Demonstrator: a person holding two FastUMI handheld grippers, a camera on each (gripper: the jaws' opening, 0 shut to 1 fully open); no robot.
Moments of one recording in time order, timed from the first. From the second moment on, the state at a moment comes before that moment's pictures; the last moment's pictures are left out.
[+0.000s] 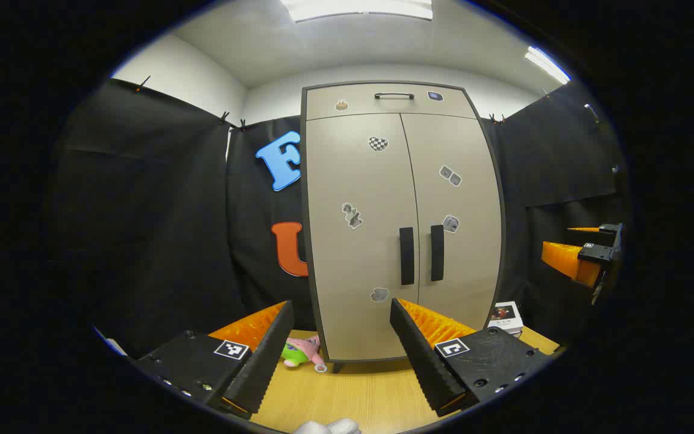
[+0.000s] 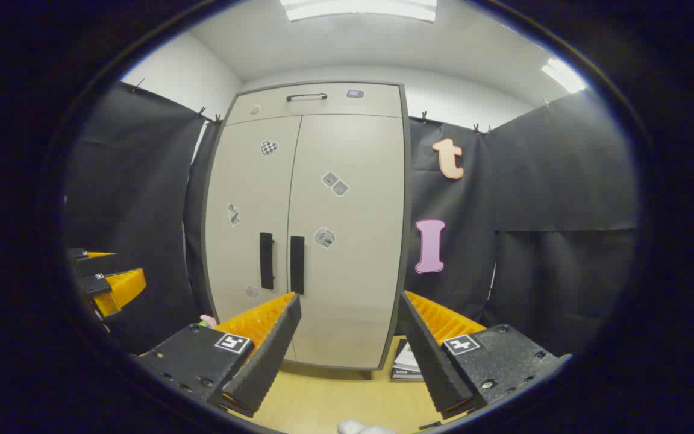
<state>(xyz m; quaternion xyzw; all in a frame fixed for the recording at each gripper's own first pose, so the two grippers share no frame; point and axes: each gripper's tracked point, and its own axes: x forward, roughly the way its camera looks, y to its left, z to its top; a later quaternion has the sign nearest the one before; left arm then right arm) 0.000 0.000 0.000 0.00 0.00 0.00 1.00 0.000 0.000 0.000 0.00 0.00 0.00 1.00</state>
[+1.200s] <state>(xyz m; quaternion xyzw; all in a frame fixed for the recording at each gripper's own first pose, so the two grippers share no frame) 0.000 0.009 0.001 -0.01 0.00 0.01 1.00 0.027 0.002 -0.002 0.00 0.01 -0.01 1.00</state>
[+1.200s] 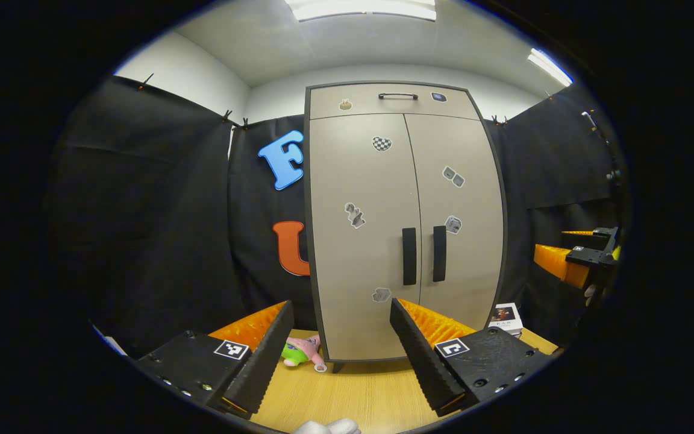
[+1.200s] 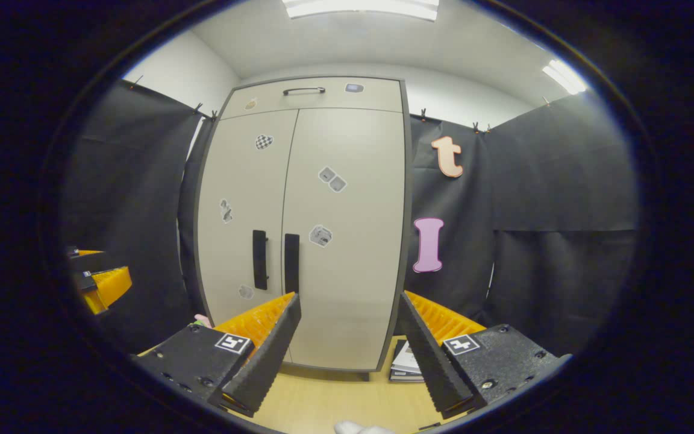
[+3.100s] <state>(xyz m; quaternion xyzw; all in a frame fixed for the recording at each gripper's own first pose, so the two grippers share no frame) -0.014 0.077 -0.020 -0.01 0.03 0.09 1.00 0.271 0.110 -0.026 0.04 0.07 0.01 1.00</state>
